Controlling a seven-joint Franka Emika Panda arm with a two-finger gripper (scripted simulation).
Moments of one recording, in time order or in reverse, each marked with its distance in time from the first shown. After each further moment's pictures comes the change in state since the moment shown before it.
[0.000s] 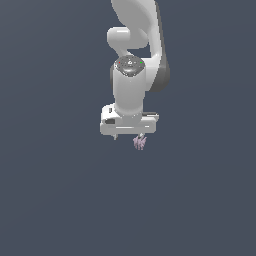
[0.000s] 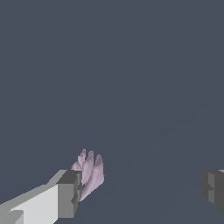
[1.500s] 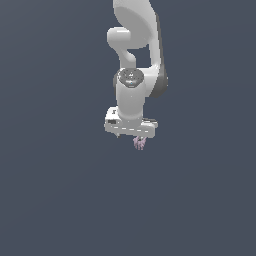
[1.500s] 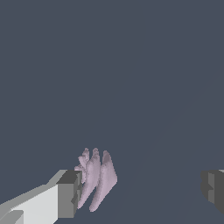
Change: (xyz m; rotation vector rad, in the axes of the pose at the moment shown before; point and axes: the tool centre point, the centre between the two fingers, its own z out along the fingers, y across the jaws) arm -0.026 -0.009 0.040 0.011 -0.026 0.219
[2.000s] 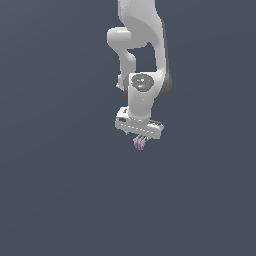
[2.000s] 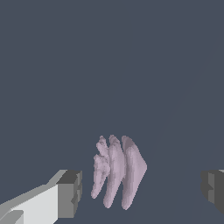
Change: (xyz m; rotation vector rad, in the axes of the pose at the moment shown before) arm -0.033 -0.031 0.032 0.003 0.001 0.169
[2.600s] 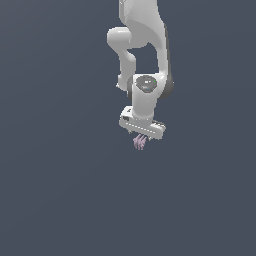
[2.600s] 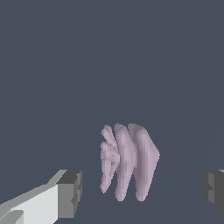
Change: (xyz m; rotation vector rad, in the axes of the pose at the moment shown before) arm -0.019 -0.009 0.014 0.001 0.001 0.080
